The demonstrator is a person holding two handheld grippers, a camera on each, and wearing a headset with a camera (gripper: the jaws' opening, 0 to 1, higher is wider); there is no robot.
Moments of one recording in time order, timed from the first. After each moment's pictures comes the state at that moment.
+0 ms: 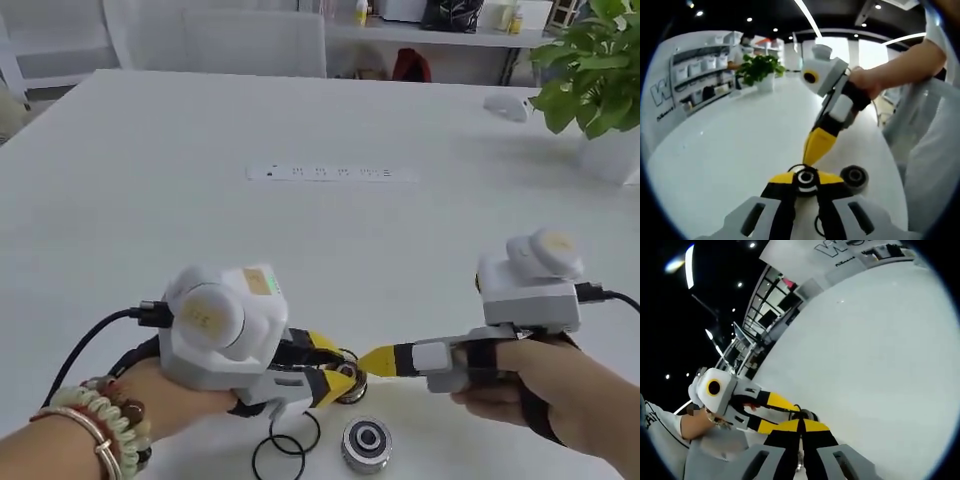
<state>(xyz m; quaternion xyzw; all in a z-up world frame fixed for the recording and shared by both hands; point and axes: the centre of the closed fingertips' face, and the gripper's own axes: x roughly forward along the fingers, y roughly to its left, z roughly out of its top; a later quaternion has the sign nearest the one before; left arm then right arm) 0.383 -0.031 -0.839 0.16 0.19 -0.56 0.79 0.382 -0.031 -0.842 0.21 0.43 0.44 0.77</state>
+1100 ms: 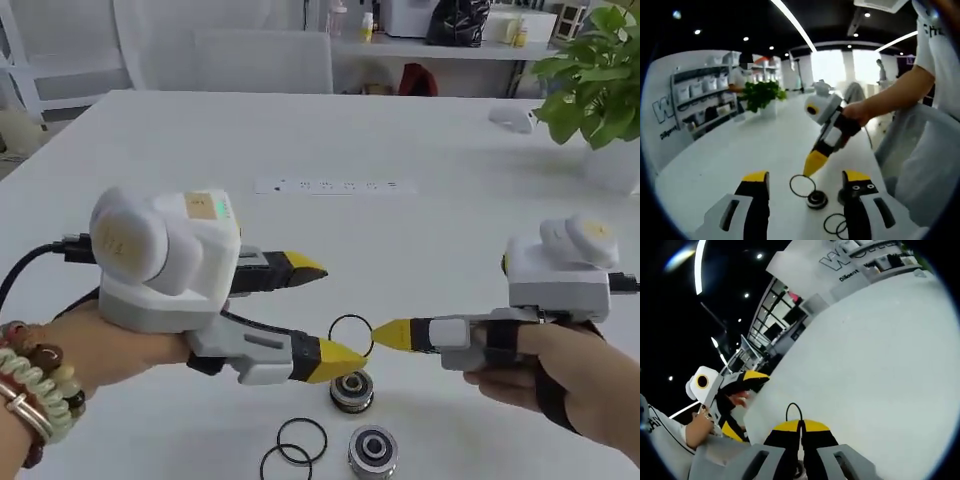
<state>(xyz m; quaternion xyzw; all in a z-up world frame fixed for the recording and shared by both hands) 0.382 -0.013 -0.752 0.16 0.12 -0.57 0.80 0.396 -0.032 -0.803 0.23 0.37 0.44 0.79</state>
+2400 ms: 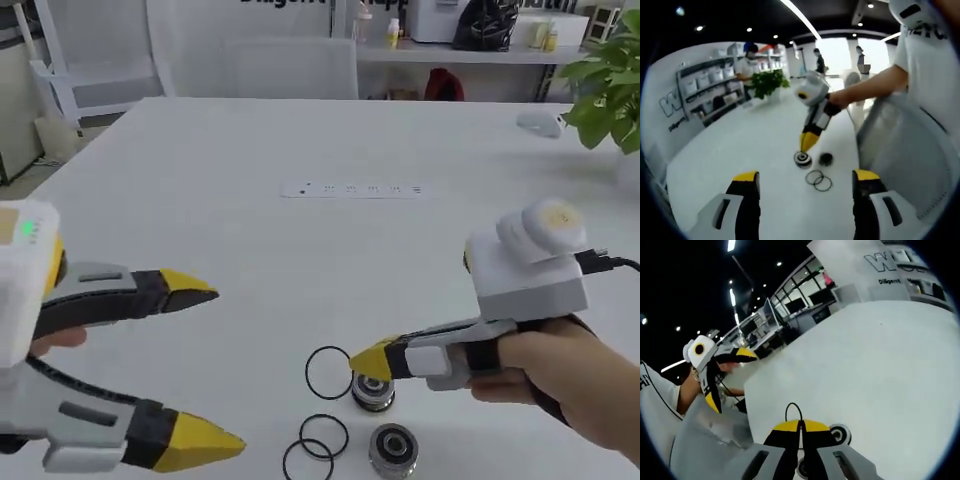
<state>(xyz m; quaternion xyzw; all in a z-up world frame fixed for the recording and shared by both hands) 0.309 0.094 -0.742 0.18 0.17 -0.52 0.81 0.356 0.012 -0.804 0.06 0.37 0.53 0.76</state>
